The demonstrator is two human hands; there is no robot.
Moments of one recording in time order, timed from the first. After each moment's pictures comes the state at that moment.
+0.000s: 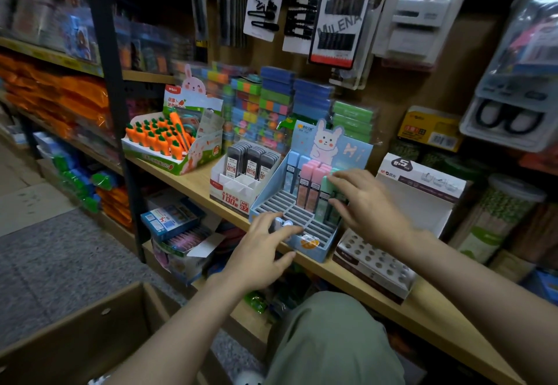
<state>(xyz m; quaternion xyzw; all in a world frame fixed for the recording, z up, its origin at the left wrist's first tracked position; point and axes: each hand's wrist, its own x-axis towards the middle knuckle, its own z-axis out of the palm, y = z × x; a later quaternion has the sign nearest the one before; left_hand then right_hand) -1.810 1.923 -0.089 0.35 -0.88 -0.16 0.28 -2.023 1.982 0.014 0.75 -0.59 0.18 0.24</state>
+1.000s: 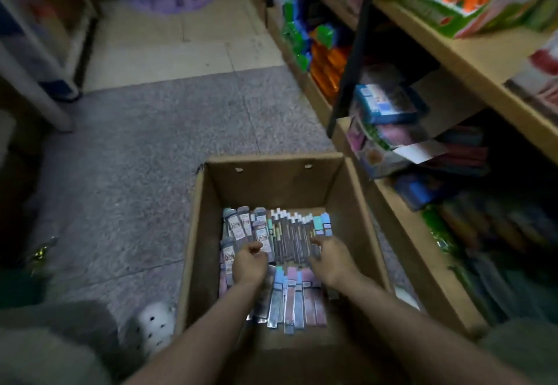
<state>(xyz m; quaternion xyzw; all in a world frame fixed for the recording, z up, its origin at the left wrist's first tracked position) -1.555 2.034 -0.353 0.82 -0.14 -0.41 0.38 -1.702 1.968 -0.299 0.76 -0.55 -0.04 -0.36</state>
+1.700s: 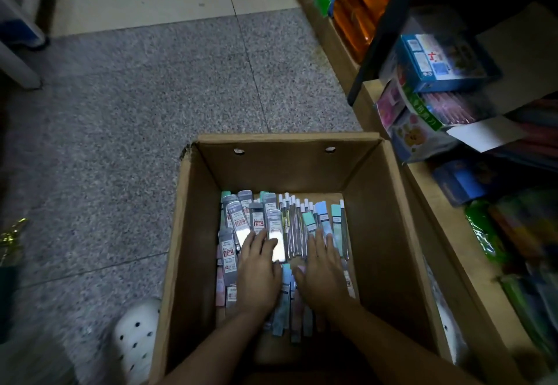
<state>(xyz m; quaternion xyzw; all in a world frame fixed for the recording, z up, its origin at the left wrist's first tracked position) -1.549 2.038 -0.417 0.81 -0.50 -0.23 0.19 -1.669 1.974 -0.417 0.80 -0.53 -0.14 -0.25</state>
